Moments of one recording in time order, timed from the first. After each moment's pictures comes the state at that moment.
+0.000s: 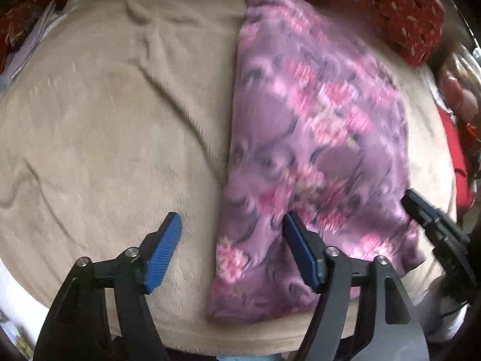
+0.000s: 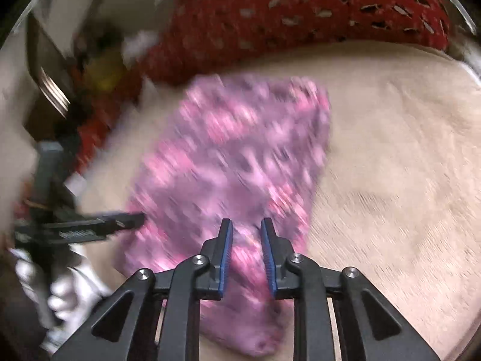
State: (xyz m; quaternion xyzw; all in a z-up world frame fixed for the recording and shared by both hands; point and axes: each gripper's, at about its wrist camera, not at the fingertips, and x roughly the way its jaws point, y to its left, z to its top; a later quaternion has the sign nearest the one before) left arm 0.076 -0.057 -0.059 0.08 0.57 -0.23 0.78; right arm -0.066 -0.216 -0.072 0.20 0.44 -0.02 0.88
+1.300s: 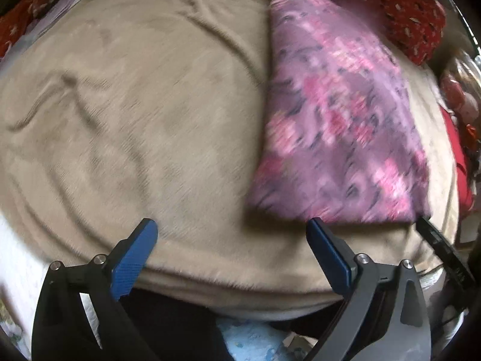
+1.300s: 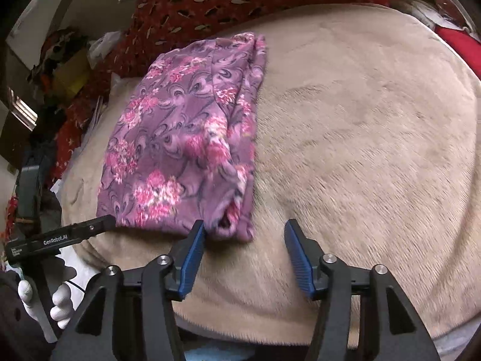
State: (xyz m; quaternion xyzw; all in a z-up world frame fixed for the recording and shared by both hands) left arm 0.015 0.034 -0.093 0.06 0.58 -0.20 0.79; right arm -0.153 -0.202 -0.089 0.26 0.46 -0.09 0.85
